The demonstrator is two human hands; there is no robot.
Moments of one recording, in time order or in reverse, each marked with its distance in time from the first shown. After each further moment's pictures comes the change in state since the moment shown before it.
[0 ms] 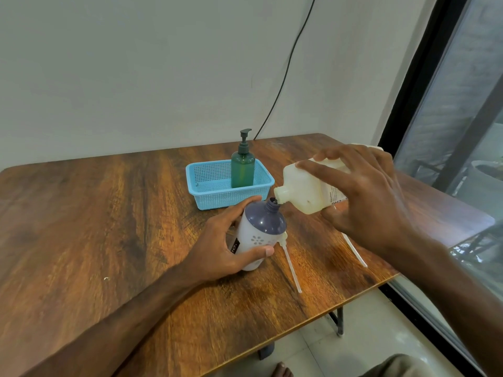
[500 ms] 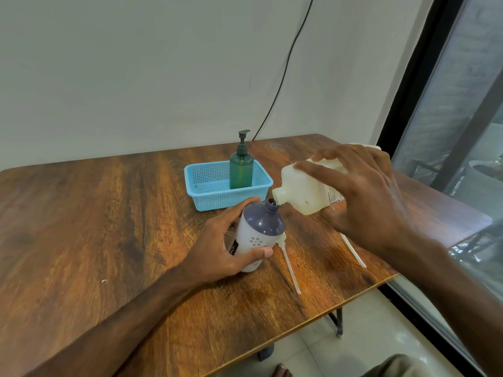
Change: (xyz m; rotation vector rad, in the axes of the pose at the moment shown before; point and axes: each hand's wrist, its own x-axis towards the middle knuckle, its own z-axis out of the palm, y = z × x) left_hand 0.000 0.000 0.000 0.000 -0.003 0.004; right_hand 0.001 -0.001 -0.001 -0.007 -0.008 -0.006
